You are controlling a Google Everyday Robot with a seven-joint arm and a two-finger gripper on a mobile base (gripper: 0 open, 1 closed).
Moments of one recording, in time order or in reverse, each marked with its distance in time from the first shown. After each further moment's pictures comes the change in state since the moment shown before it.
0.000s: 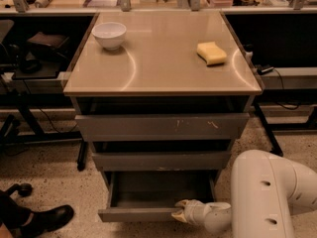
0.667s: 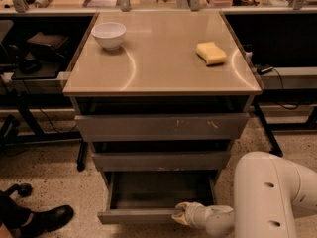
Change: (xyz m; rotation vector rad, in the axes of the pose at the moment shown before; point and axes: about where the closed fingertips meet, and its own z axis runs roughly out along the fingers) arm 0.004 0.007 -0.006 0.002 -0.012 0.007
